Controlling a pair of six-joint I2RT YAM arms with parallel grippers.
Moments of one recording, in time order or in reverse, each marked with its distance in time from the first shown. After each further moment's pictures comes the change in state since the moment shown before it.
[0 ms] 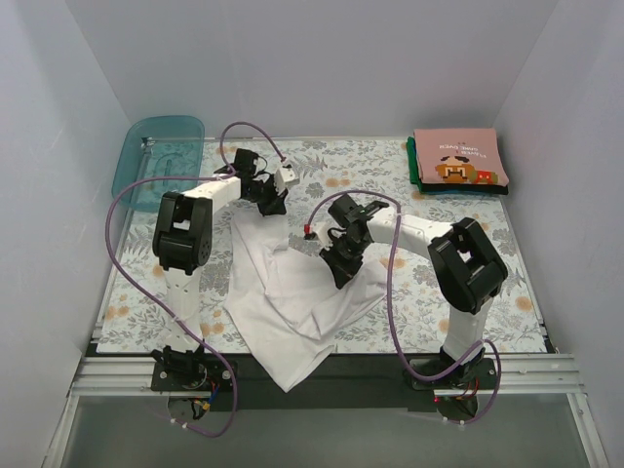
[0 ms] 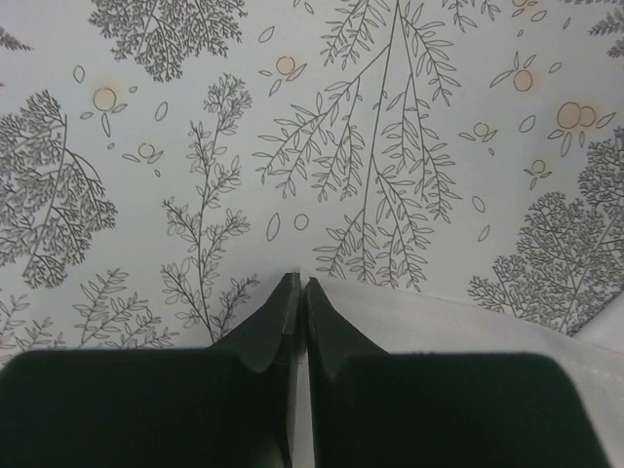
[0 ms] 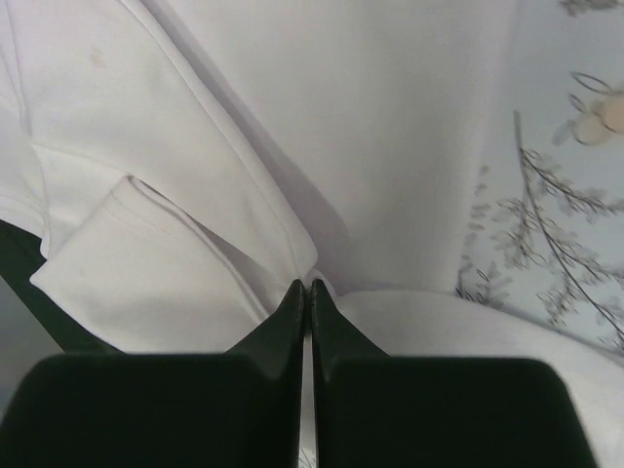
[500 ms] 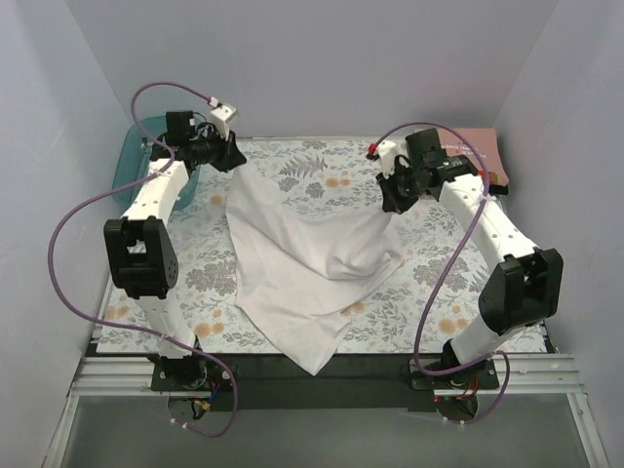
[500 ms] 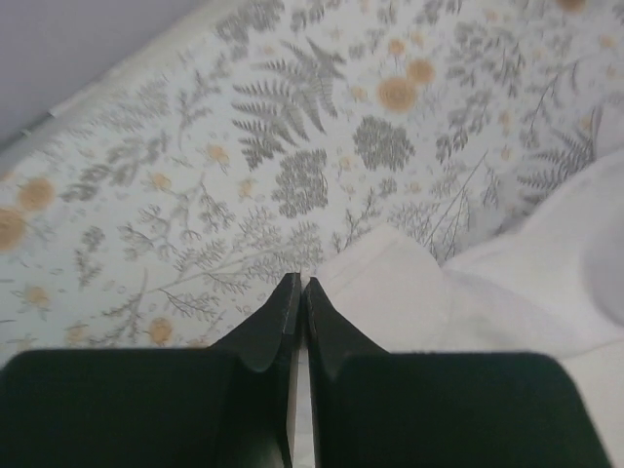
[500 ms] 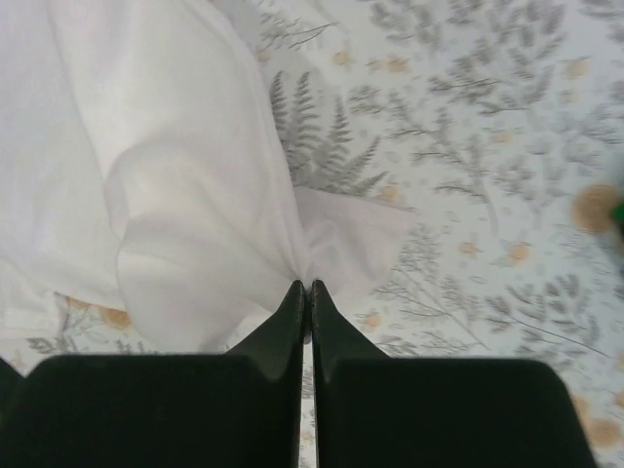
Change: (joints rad) left arm 0.213 -0.294 0.043 0.031 0.020 -0.465; right arm -0.379 -0.258 0.215 -0.097 0.134 -0.104
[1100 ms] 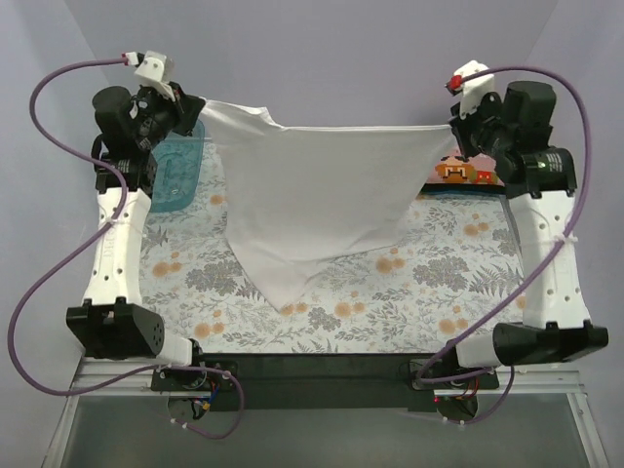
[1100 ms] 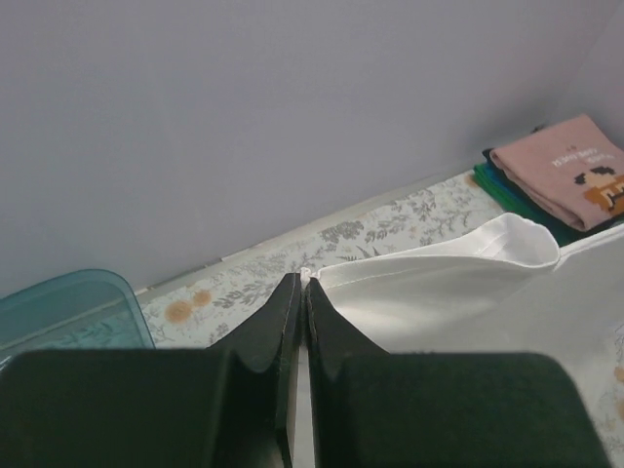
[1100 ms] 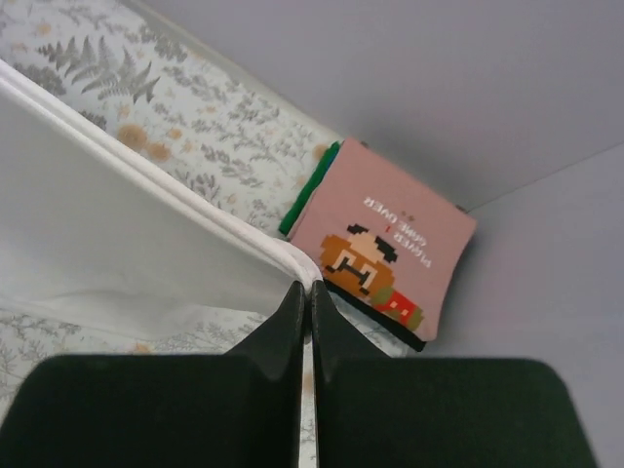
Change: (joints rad) left arm 0.071 -0.431 -0.007 0.218 -0.171 -0.347; right arm -0.226 -0.174 0.367 0.021 0.135 -0.071
